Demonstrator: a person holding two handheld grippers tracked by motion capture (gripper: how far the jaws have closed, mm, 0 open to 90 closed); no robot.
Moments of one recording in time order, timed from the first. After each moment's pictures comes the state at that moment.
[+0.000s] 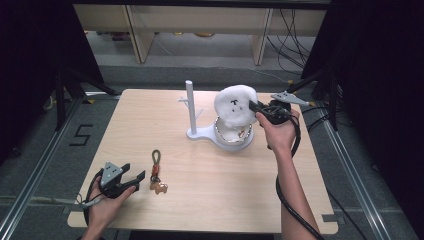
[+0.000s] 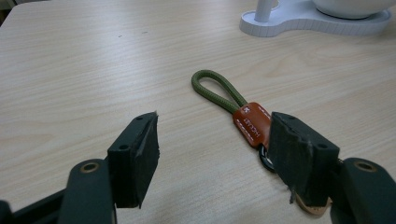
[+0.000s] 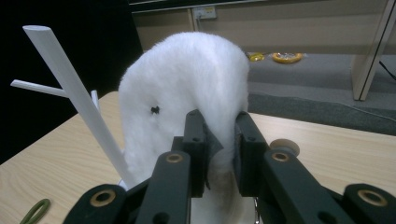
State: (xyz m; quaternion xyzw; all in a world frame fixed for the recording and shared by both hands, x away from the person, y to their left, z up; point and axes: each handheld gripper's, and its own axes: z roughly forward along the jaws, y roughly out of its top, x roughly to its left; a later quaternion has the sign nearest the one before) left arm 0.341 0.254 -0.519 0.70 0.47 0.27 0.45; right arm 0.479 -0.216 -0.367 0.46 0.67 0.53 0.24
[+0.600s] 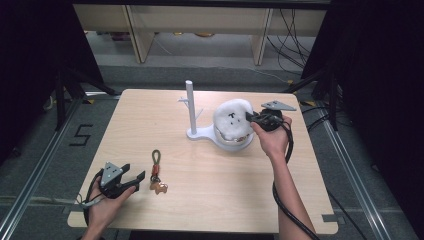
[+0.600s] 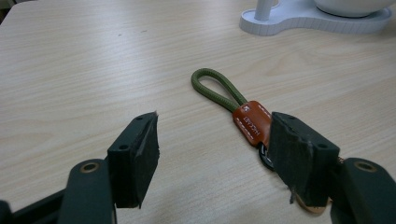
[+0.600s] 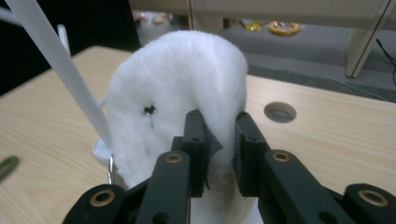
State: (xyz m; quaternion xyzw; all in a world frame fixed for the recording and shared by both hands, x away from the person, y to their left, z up) left arm 0.341 0.254 -0.519 0.70 0.47 0.27 0.46; right arm 0.486 -0.208 -0.403 0.47 0.71 0.46 0.24
